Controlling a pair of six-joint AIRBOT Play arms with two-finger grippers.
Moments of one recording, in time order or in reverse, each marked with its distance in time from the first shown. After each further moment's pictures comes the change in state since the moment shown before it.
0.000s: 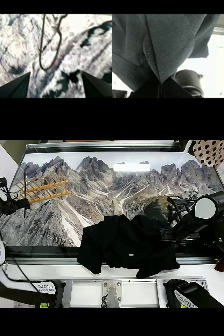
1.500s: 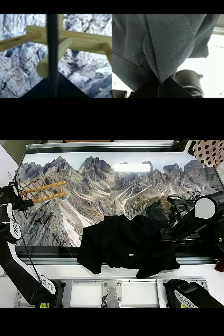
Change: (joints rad) left arm -0.004 -0.462 0.470 0.097 -0.200 0.000; right arm 0.000 0.000 0.000 0.000 0.000 -0.001
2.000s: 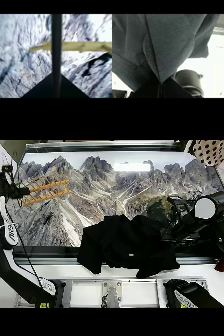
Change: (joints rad) left arm -0.097 0.264 0.001 0.000 -0.014 0.069; right arm 0.000 0.000 0.000 0.000 0.000 0.000
